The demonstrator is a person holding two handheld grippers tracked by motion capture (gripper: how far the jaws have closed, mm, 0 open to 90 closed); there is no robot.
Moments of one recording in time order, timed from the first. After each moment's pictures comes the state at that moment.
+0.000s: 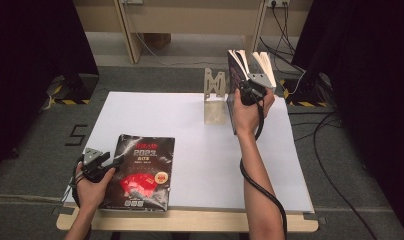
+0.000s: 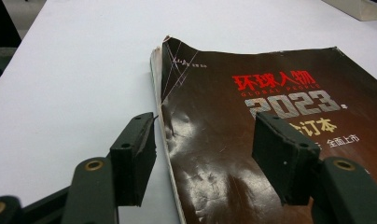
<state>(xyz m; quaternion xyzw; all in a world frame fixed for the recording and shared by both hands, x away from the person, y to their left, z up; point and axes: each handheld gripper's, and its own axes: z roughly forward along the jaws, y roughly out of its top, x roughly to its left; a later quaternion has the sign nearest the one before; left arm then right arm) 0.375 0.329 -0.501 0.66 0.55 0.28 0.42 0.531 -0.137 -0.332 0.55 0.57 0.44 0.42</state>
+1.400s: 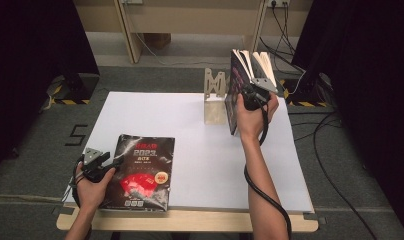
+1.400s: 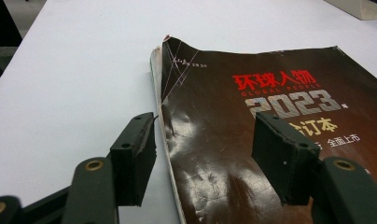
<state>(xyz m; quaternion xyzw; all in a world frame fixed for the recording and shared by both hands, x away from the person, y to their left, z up) 0.375 0.329 -0.501 0.66 0.55 0.28 0.42 0.515 -0.146 -0.334 0.56 0.58 0.44 0.39</state>
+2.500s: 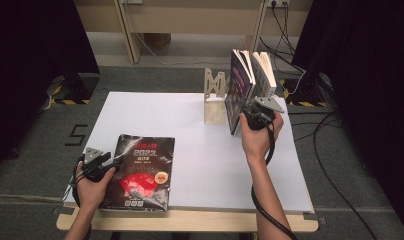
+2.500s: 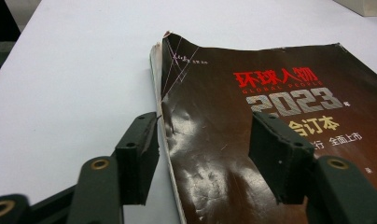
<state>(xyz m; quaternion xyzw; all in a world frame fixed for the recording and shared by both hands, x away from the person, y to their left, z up) 0.376 0.330 -0.500 0.66 0.56 0.28 0.42 0.467 -0.158 -0.358 0.55 0.61 0.44 0.36</state>
